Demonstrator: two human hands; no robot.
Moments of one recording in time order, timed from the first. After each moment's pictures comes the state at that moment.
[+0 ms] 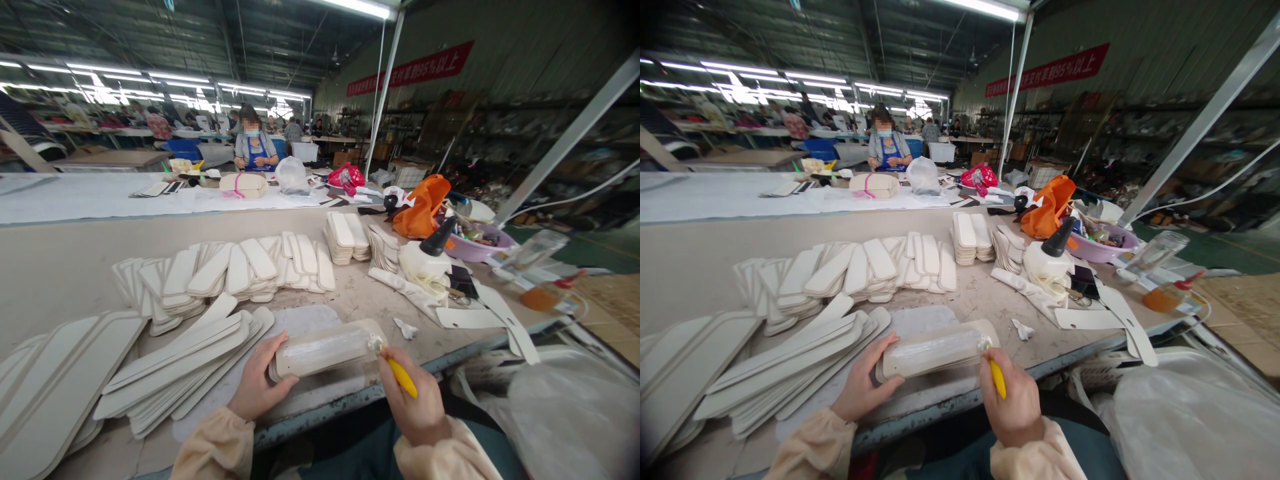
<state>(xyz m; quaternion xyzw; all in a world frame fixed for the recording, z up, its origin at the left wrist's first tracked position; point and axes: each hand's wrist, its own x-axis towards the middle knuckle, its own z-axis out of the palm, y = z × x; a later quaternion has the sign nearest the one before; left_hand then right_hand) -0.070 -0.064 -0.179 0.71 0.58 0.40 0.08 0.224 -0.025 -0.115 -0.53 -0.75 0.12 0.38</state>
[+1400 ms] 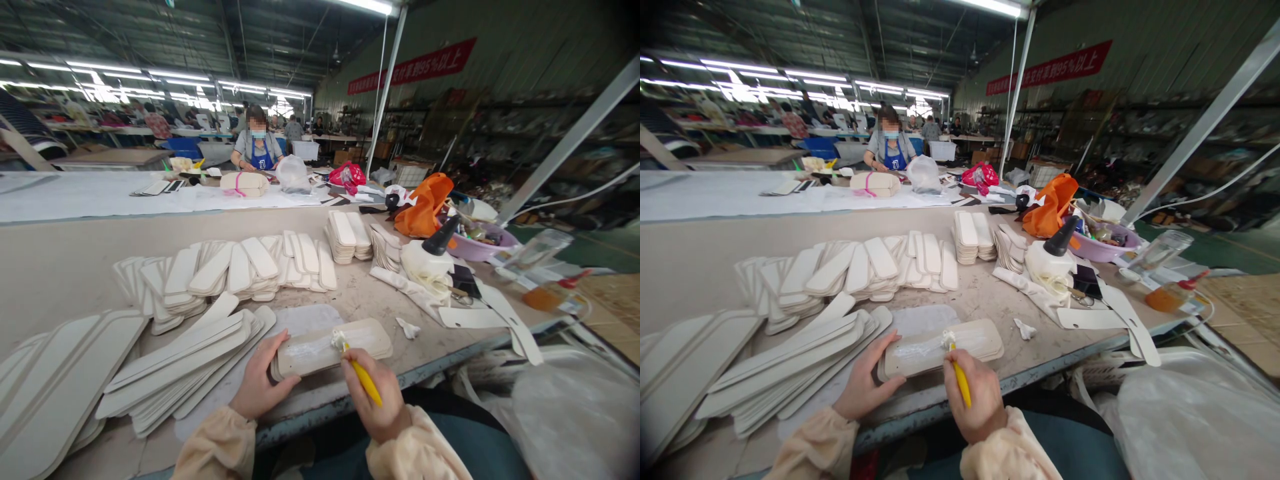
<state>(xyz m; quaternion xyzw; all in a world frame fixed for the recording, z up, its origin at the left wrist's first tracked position) -0.074 -0.064 -0.183 0.71 0.58 0.39 0.09 0.176 -0.030 -0.118 -0.41 -0.80 0.25 0.36</state>
